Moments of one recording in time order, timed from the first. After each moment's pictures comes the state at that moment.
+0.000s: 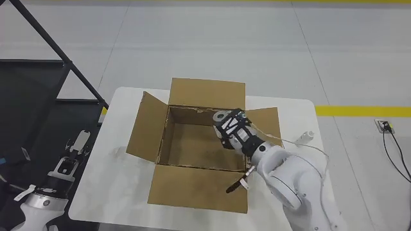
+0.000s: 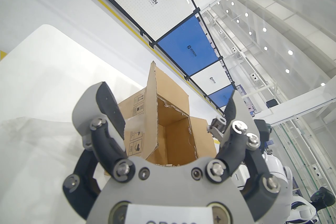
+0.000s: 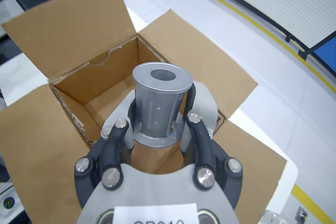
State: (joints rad) left arm 1.59 -1.27 -1.99 -2.06 0.12 -0.17 -0.41; right arm -1.06 -1.38 1.25 -1.96 -1.33 -0.33 0.67
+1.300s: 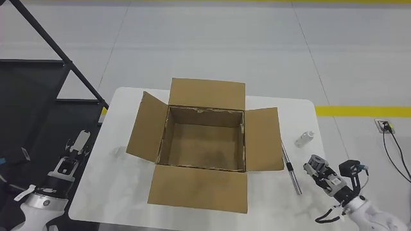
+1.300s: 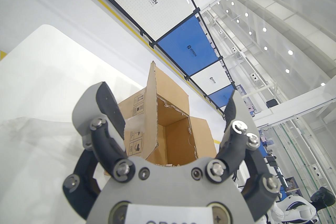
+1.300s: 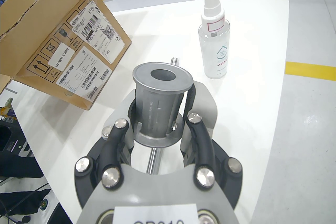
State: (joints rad) left arm 1.59 -1.27 -1.99 -2.06 0.12 -0.17 -0.41; right arm -1.35 -1.26 1.92 -1.33 -0.99 -0.87 0.23
